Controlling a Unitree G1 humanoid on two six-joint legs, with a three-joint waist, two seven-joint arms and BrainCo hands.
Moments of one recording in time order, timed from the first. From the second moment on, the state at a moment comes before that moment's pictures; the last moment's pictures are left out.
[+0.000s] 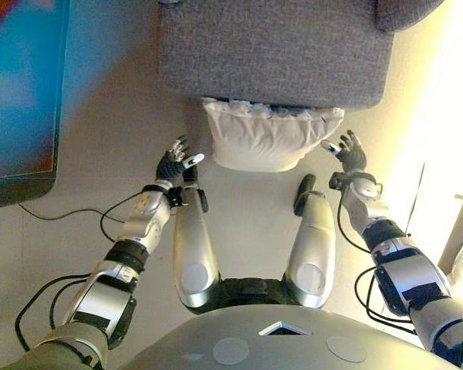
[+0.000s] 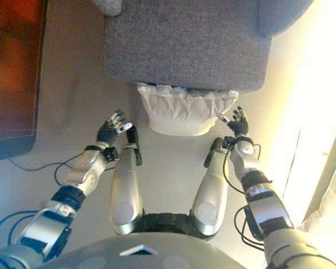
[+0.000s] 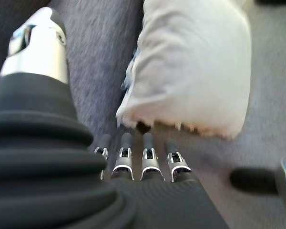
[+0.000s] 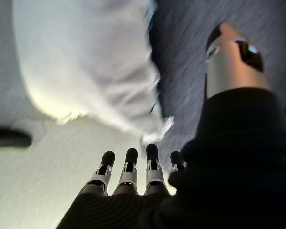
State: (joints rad) left arm -0.38 0.35 -0.39 0.67 -0.62 -0.18 0.00; right arm -0.47 -0.42 0.26 0.96 0.61 -0.18 -0.23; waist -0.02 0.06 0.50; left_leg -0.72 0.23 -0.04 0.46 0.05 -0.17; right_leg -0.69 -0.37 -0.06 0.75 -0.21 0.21
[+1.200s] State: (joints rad) left arm -0.84 0.51 -0.41 0.82 -0.69 -0.12 0.08; right arm -0.86 -0.57 0.17 1.12 0.77 -0.13 -0.26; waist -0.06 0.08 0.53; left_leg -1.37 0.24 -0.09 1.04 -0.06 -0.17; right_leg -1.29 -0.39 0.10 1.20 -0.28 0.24
